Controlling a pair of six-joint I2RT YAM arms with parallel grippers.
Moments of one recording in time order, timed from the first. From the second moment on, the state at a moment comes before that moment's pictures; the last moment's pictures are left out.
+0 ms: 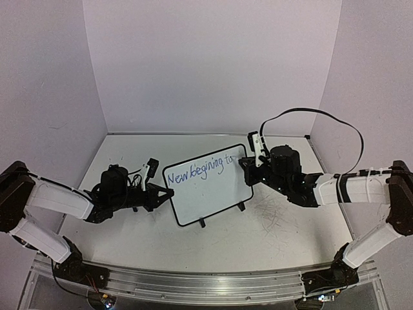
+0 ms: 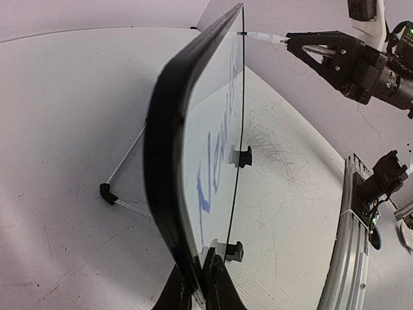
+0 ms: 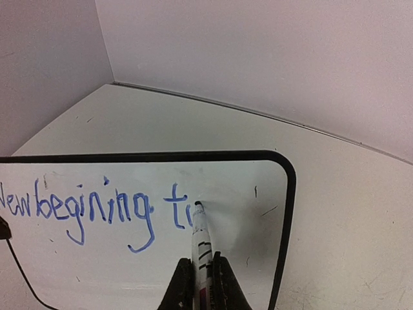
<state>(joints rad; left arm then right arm) -0.69 1.40 0.44 0.63 0.37 -0.34 0.78 1.47 0.79 0.38 0.21 0.14</state>
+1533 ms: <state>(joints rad) -0.69 1.39 0.43 0.63 0.36 -0.34 0.77 1.41 0.73 0.38 0.20 0.15</state>
